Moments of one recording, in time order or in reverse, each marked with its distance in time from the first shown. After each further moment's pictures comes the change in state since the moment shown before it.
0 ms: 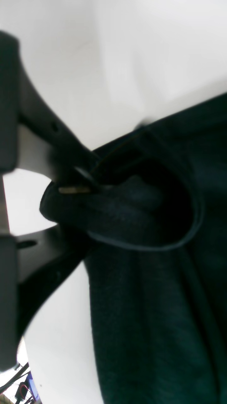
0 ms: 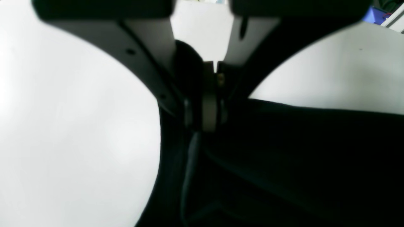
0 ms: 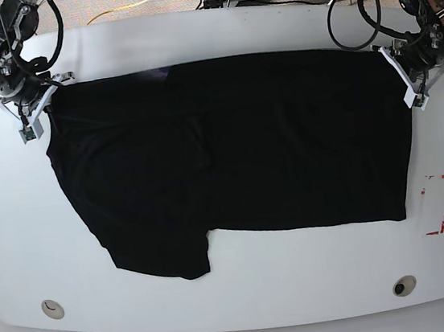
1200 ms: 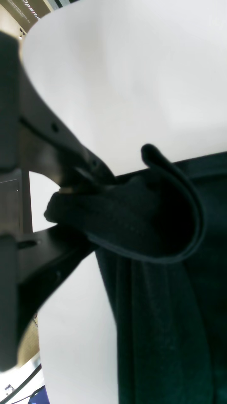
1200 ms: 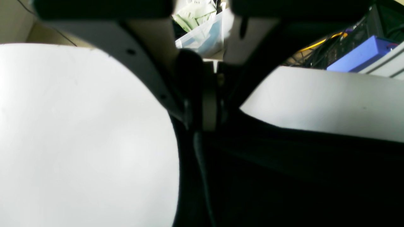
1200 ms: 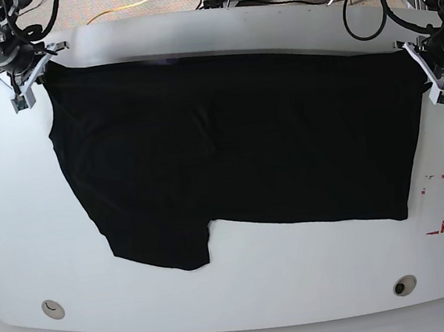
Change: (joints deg) left arm 2.8 -4.7 -5.0 3.7 -2.1 -0.5 -0.2; right arm -10.8 -2.7 5.4 7.0 1.9 0.5 0.2
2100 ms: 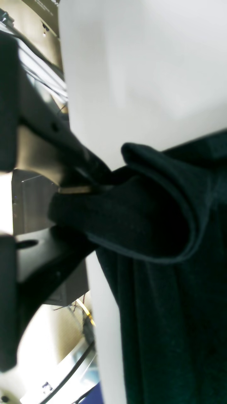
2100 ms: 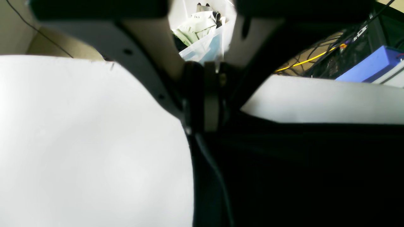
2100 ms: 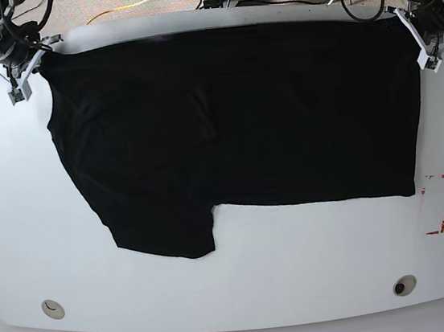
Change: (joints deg) left arm 10.5 -0.2 0.1 0.4 -0.3 0.0 -0.2; right arm 0.0 2.2 0.0 -4.9 -1.0 0.0 0.1
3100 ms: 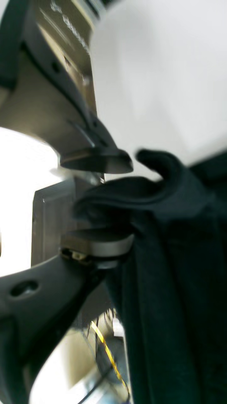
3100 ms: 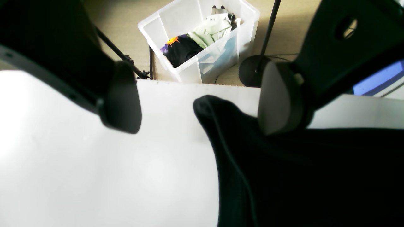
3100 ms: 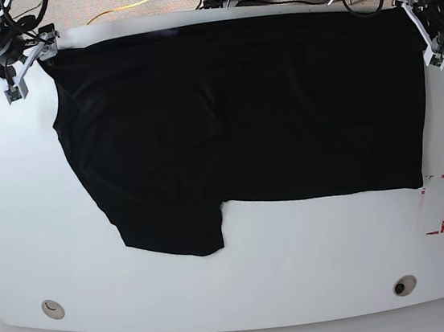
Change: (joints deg) left arm 1.7 -2.1 -0.1 6.0 1.5 0.3 5.1; right arm -3.9 -0.2 0.3 7.8 -0.4 -0.4 -0.8
